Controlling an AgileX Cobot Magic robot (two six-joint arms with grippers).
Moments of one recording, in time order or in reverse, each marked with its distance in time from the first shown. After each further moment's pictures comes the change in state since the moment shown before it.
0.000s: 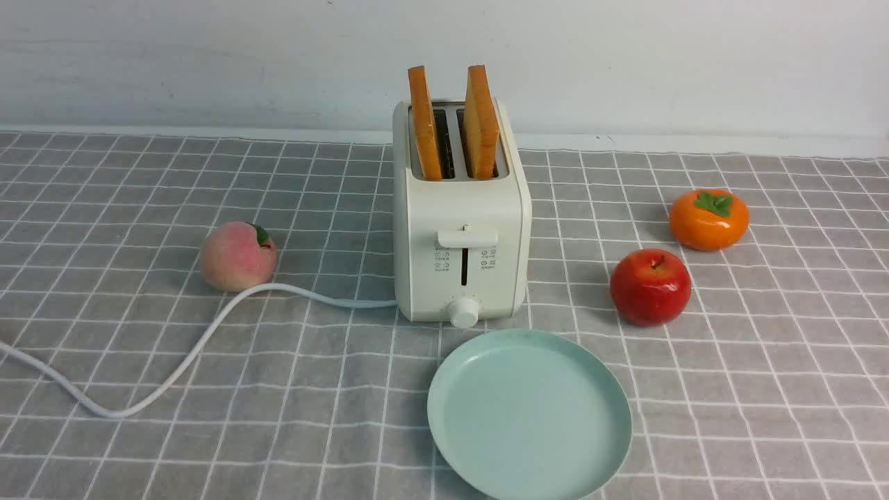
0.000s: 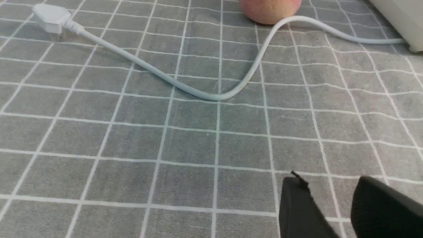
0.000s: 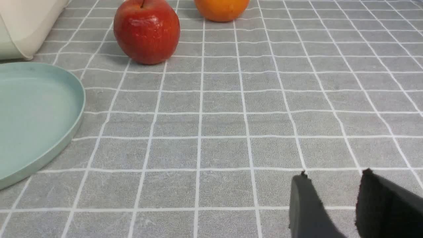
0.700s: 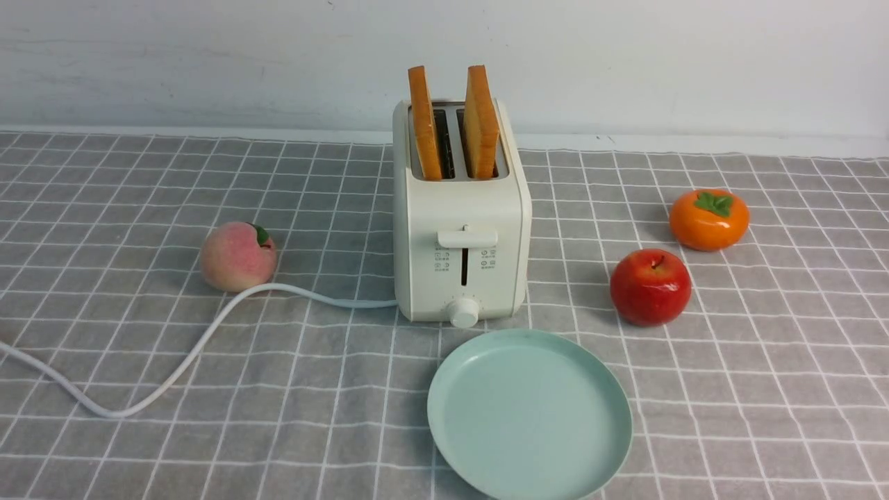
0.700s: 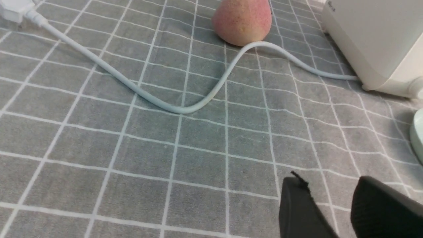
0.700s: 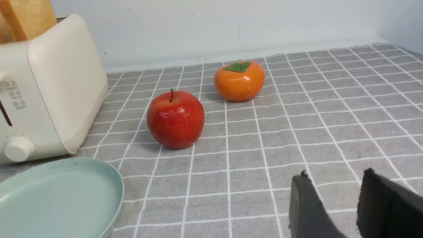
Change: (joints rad) right arm 0.000 0.000 0.012 0.118 -0.228 0.000; left arm 0.000 0.000 0.001 -0.165 -0.054 0.000
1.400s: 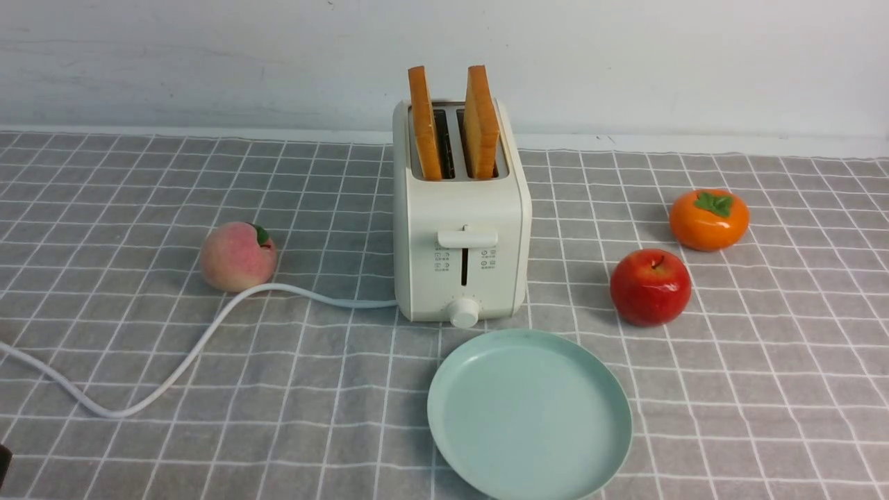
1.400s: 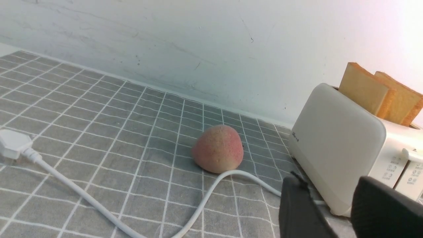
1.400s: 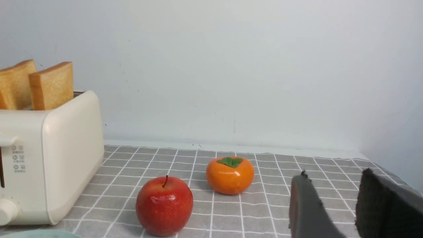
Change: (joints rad) right arm 0.000 0.000 0.000 -0.164 -0.271 0.000; left arm 0.000 0.000 0.000 -0.012 -0.321 0.000
